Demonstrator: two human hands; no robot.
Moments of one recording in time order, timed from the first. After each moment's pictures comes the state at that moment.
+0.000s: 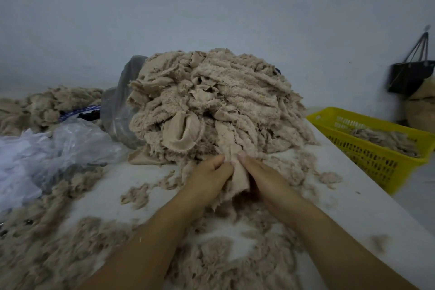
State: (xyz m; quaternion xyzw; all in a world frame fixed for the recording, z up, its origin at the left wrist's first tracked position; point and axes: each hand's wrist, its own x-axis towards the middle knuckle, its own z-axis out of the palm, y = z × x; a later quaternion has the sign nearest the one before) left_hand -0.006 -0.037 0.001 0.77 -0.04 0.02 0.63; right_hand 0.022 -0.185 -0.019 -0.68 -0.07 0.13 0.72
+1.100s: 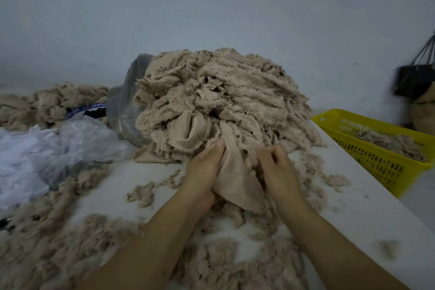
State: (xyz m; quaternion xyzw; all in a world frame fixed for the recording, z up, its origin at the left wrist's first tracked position) left_hand 0.000 -0.034 0.013 0.55 0.06 0.00 0.83; right_hand 0.010 -0.178 -0.002 -0.74 -0.04 -0.12 0.66
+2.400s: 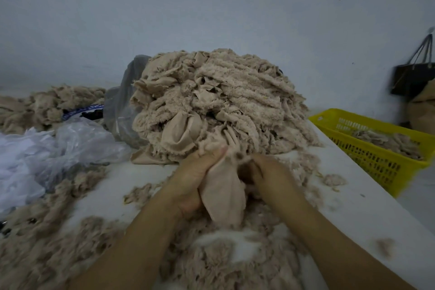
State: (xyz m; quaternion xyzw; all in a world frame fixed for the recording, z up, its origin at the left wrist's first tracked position) left_hand -0.014 -0.012 0.024 0.54 -0.08 -0.07 0.83; right_hand 0.017 -0.191 -0.008 -0.91 -0.18 -0.15 0.34
